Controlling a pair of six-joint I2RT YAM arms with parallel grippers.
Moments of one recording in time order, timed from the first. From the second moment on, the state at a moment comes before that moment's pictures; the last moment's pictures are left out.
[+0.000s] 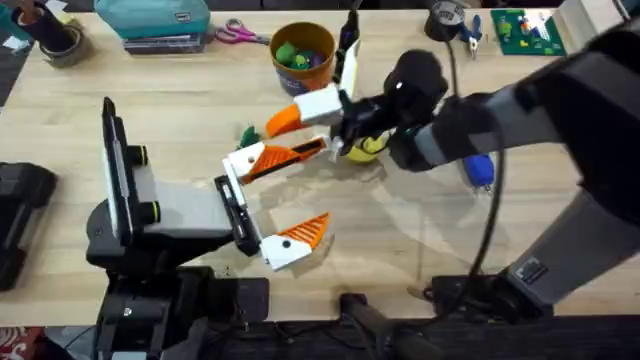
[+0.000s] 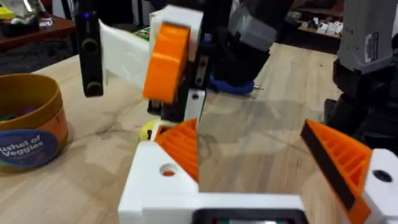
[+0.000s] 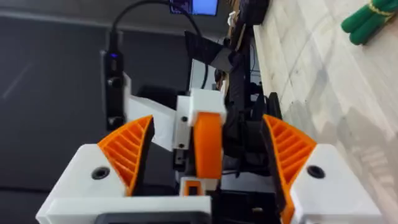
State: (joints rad) left arm 0.00 0.01 0.01 -0.12 1.14 0.03; right arm 0.54 1.94 0.75 1.33 -1.32 1.58
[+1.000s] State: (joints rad) left arm 0.00 0.01 0.01 -0.12 1.14 0.03; right arm 0.13 1.35 1.00 -0.80 -1.04 0.27
